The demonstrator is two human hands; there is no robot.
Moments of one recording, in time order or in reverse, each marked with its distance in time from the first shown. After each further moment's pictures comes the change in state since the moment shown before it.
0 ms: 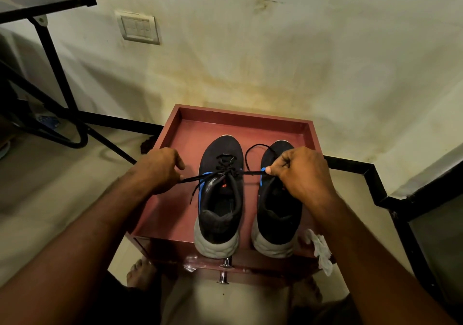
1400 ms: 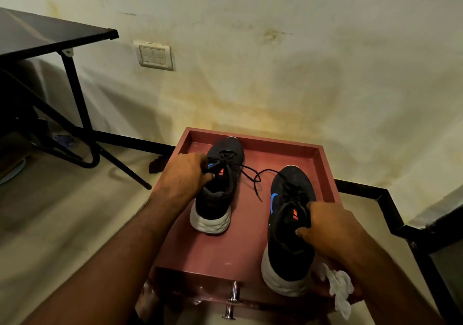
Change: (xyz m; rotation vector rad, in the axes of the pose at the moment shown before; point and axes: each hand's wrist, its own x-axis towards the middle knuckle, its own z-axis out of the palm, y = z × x) left_hand 0.033 0.028 0.003 -0.029 0.276 0.144; right_hand -0.026 0.004 -0.019 -0.519 -0.394 0.098
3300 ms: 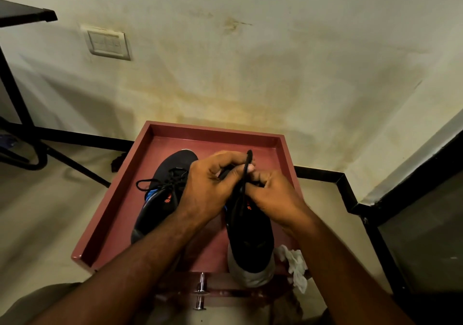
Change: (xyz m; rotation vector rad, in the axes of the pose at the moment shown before) left_hand -0.053 0.104 0.035 -0.964 0.190 0.502; right_hand 0.014 -0.007 0.005 1.144 0.056 -0.274
